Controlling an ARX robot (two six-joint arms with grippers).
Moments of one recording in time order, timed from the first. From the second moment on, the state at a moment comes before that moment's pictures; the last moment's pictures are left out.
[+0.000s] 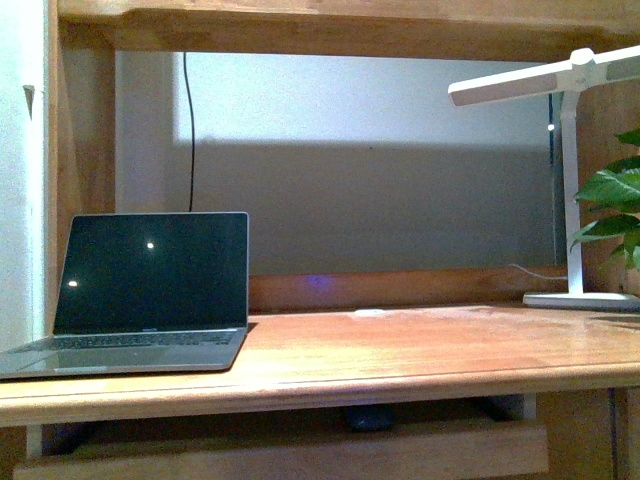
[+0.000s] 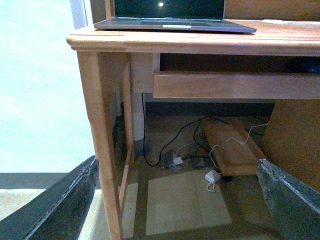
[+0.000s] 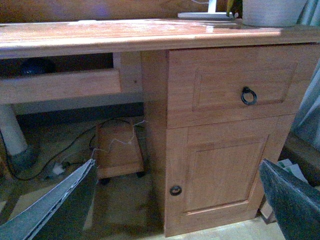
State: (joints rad) left arm -0.01 0.00 0.01 0.00 0.00 -0.01; right arm 0.00 0.00 0.02 0.00 0.00 0.00
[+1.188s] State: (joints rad) left arm 0.10 2.02 0.68 1.15 0.34 1.35; right arm 0.00 0.00 0.02 0.00 0.00 0.00
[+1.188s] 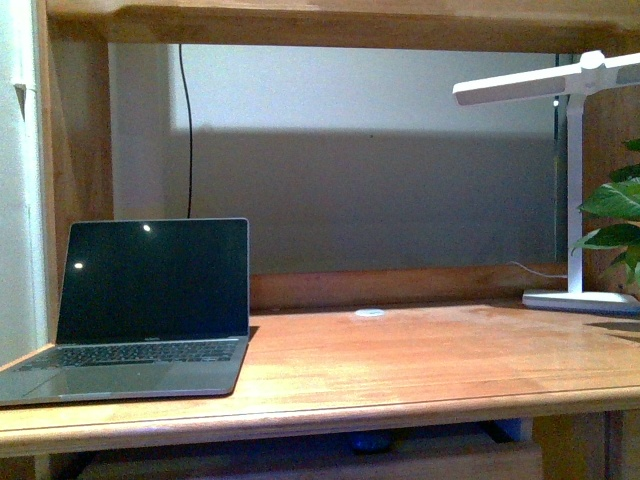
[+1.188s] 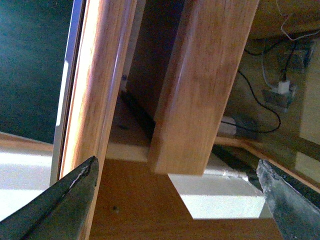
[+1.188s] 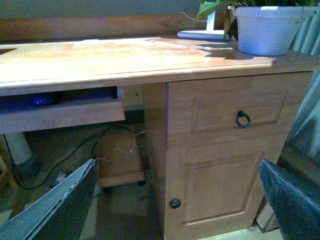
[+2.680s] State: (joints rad) left arm -0.25 1.74 0.73 0.22 0.45 0.64; right arm 0.00 0.00 0.02 0.00 0.00 0.00
